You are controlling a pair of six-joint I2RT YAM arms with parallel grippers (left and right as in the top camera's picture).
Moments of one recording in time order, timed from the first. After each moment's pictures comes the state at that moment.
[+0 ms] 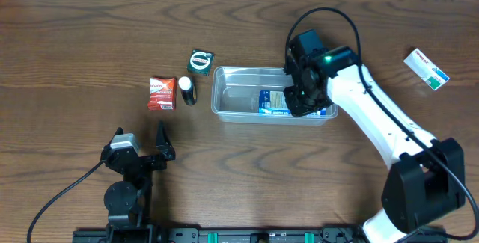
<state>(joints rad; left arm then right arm) 0.01 0.01 0.03 -0.12 -0.05 -0.19 0.43 1.77 1.41 -1.10 -0.08 0.13</state>
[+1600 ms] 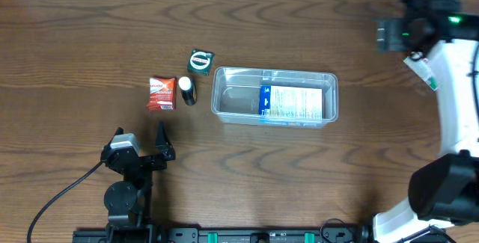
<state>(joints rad) 0.01 0.01 0.03 -0.12 -0.05 -0.19 -0.14 1.77 1.70 -0.93 0.14 -0.08</state>
